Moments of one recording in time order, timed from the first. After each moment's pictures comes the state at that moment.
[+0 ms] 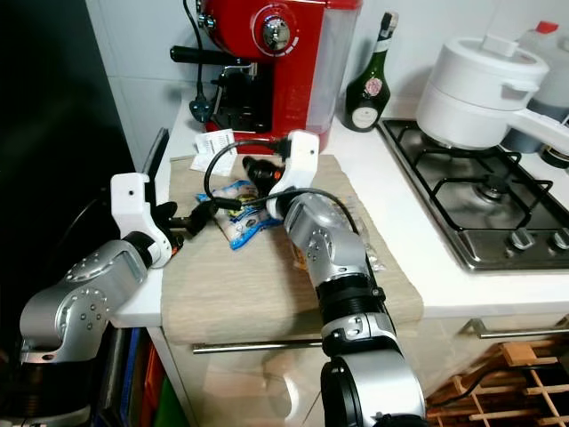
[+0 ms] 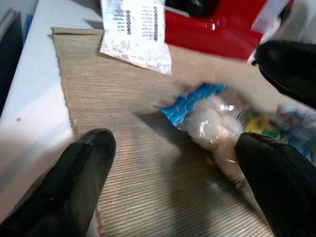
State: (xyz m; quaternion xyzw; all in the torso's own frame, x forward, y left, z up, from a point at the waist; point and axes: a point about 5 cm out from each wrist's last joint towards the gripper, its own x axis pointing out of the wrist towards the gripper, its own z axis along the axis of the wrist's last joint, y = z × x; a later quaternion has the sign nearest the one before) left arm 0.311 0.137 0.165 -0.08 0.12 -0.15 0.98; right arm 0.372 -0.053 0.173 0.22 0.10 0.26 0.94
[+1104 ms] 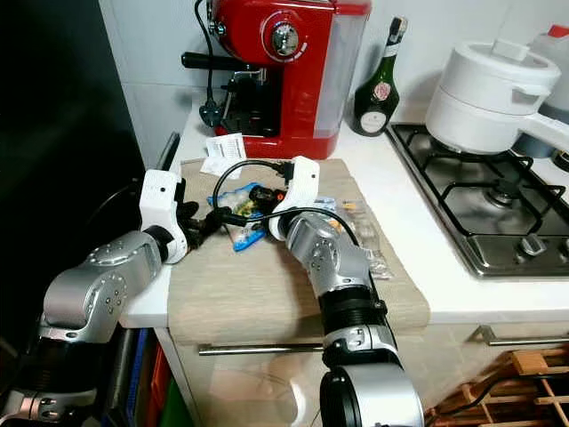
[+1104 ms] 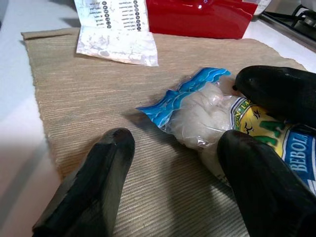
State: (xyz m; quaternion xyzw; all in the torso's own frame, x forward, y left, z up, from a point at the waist) left arm 0.320 0.122 0.159 -0.05 0.14 -0.19 0.97; right arm 0.362 -0.053 0.153 0.25 0.17 0.23 0.92
